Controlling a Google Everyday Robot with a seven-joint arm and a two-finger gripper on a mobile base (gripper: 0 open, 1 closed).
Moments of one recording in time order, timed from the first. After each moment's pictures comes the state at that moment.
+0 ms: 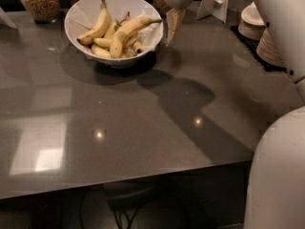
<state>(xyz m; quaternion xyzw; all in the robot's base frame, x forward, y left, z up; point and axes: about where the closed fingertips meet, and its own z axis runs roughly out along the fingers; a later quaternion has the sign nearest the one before) 0.720 0.010 0.982 -0.87 0.26 -0.11 0.40</state>
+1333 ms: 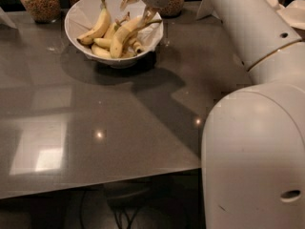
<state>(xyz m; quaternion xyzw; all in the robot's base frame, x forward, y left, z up) 0.763 0.056 0.959 -0.91 0.13 -0.17 0.34</state>
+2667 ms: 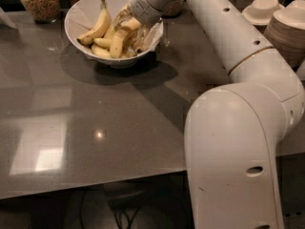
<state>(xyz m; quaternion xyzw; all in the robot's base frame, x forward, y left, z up) 0.769 0.079 0.899 -0.93 0.14 -0.11 0.33</state>
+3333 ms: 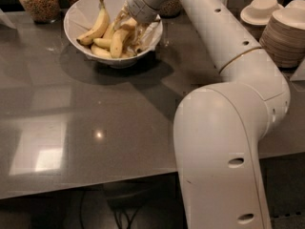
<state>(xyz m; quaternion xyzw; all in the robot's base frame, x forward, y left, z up) 0.780 0.090 0.898 -0.93 0.13 -0.11 0.33</state>
